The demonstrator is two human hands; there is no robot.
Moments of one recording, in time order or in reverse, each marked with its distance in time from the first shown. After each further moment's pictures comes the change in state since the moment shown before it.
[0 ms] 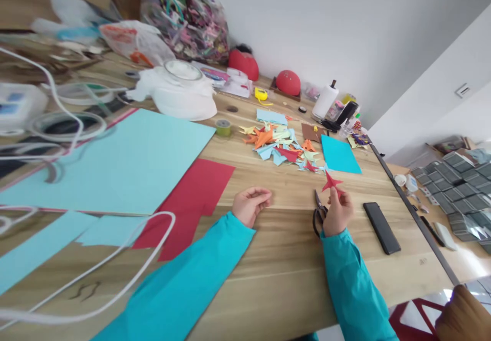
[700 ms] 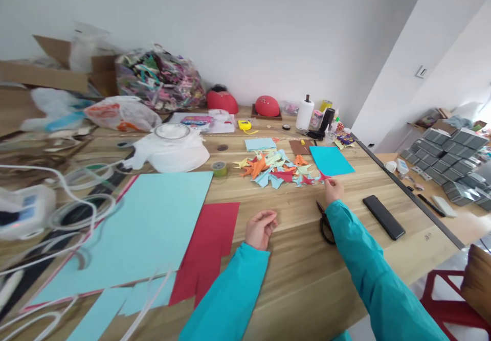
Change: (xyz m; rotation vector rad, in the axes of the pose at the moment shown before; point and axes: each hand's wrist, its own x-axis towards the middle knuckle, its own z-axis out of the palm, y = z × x) left_hand 0.014 0.004 -0.006 0.031 -0.086 -0.089; right_hand 0.083 0.070 0.044 -0.365 0.025 0.121
